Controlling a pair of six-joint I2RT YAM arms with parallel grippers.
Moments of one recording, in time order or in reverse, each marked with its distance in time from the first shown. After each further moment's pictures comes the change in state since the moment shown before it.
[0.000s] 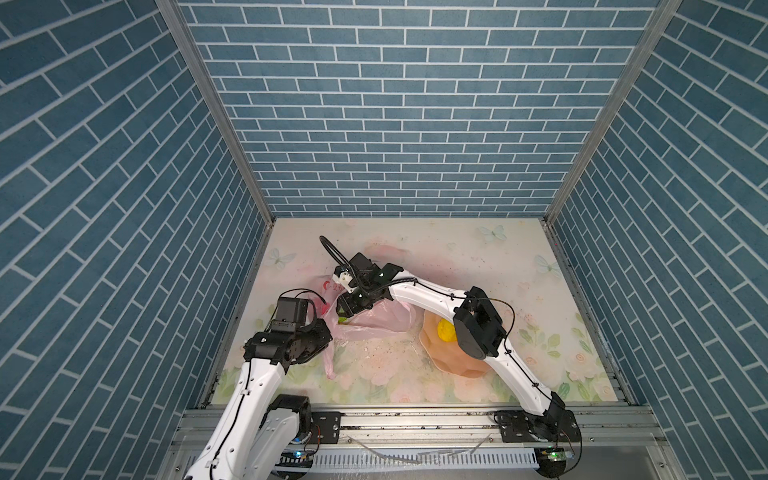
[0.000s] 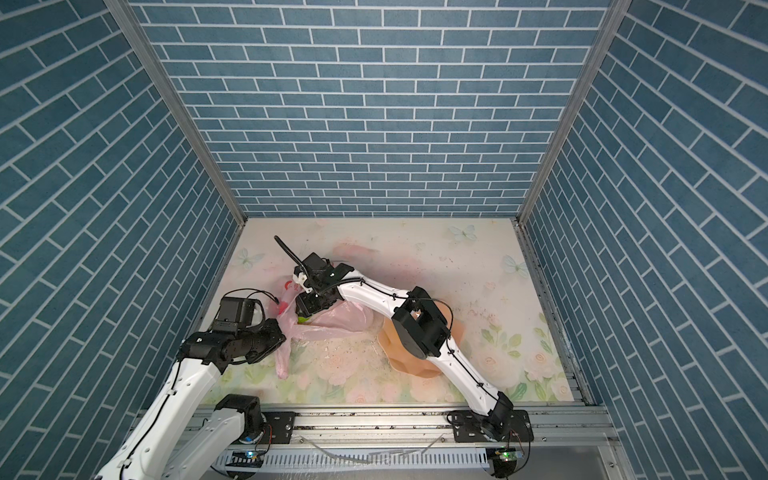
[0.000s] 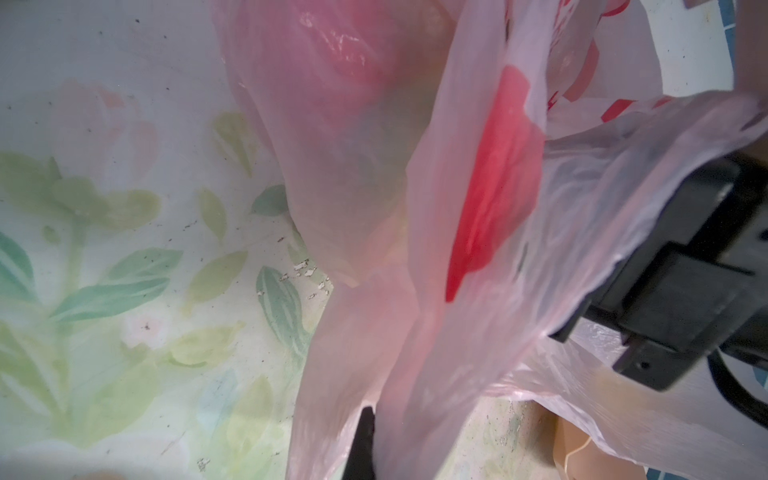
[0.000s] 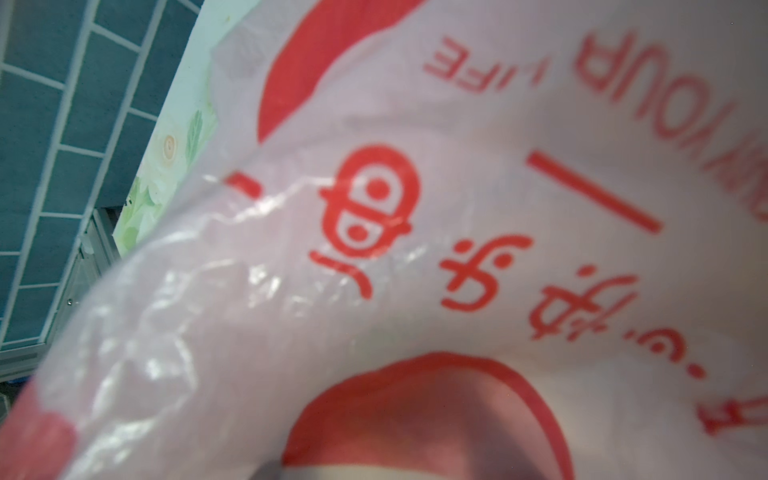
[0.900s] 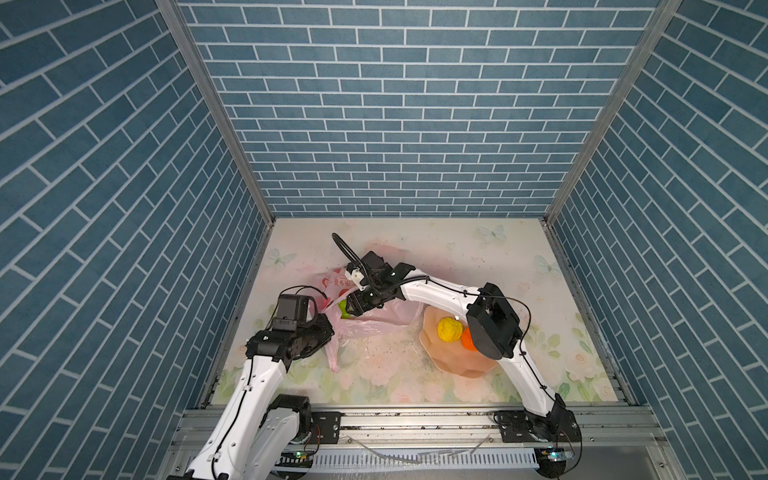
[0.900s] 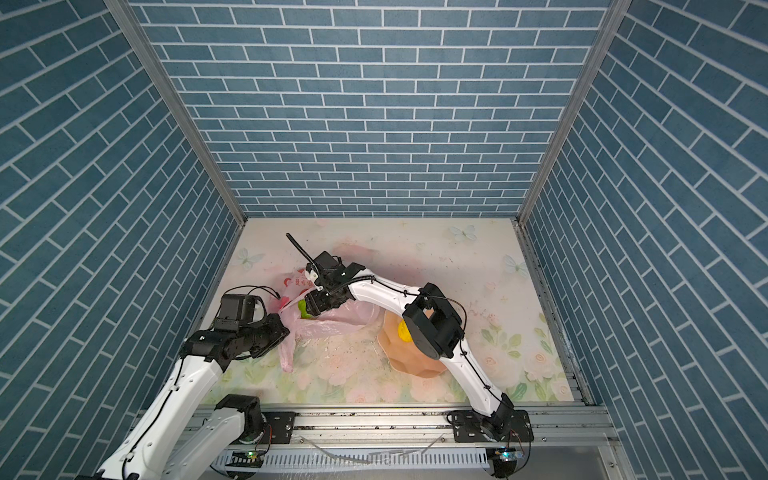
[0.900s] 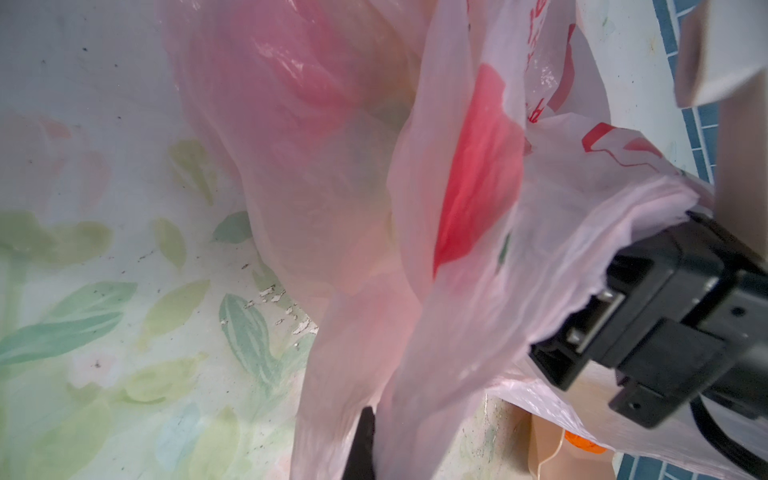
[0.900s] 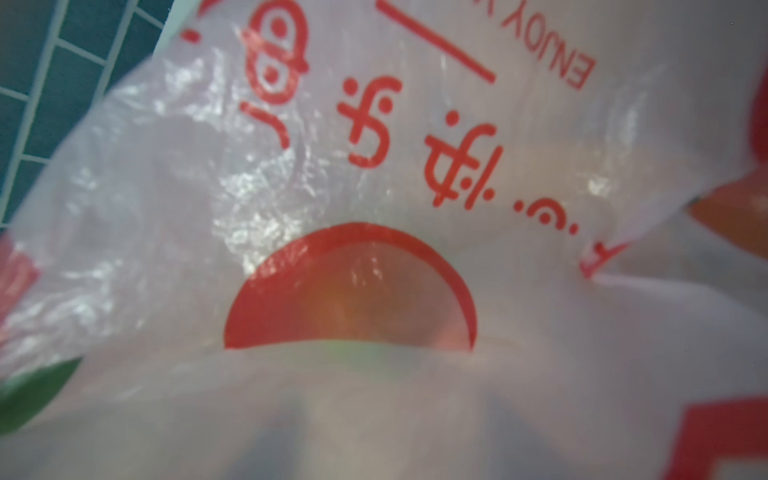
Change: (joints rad) left arm 0.000 0.022 -0.015 0.091 0.036 -0.021; right arm -0.023 -0.125 -0.192 0.063 0.064 -0.001
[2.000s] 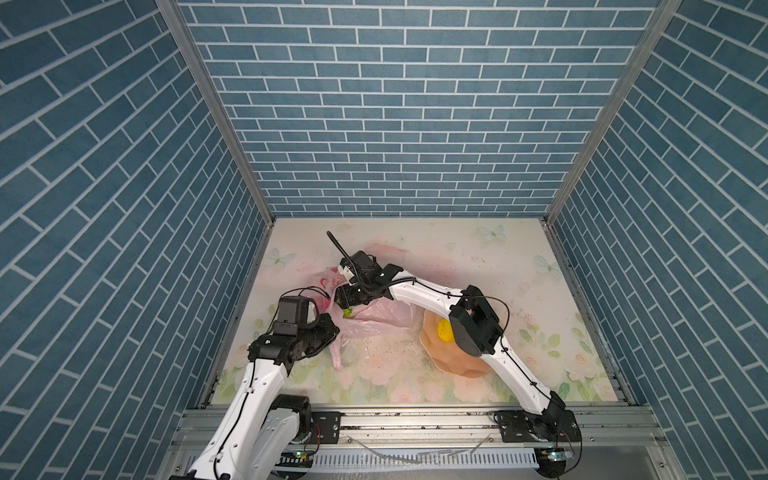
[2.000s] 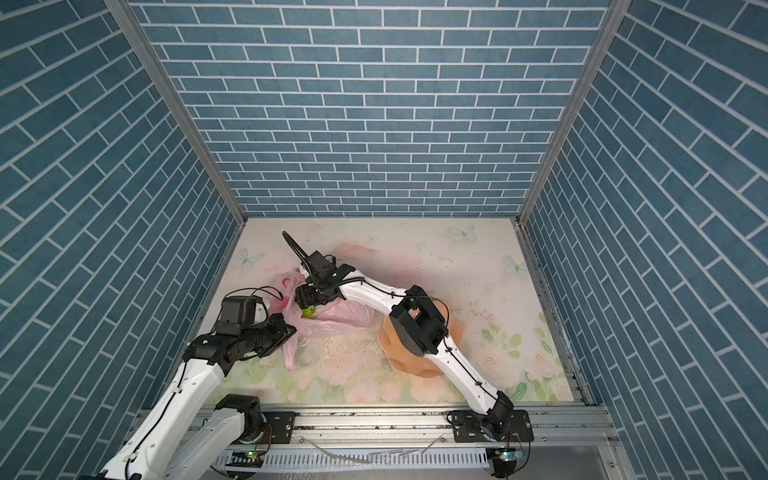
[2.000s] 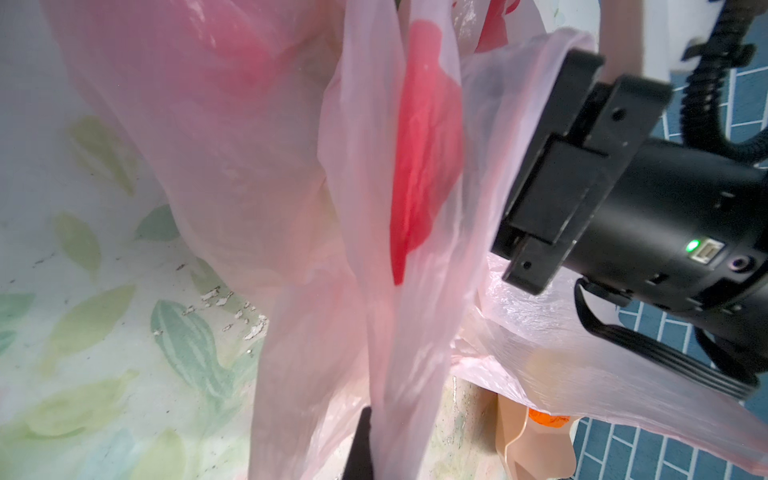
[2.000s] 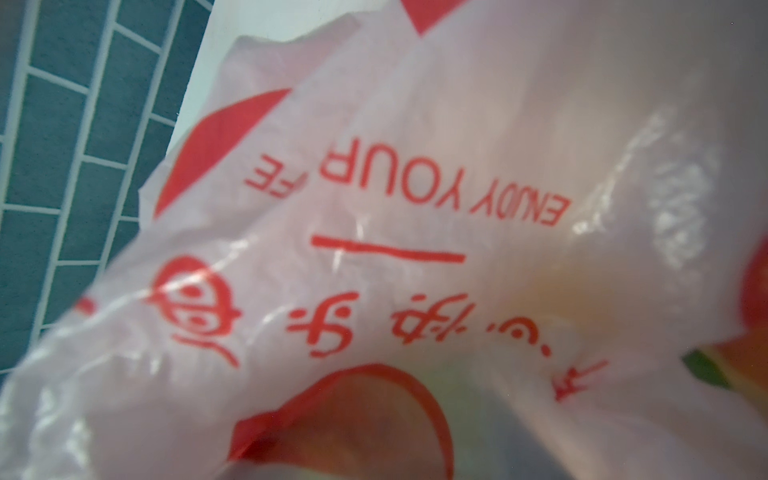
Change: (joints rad) left arm 0.000 -0.015 -0.054 0.108 0.098 -0.029; right arm 0.000 0.174 0.212 0.061 0.010 0.165
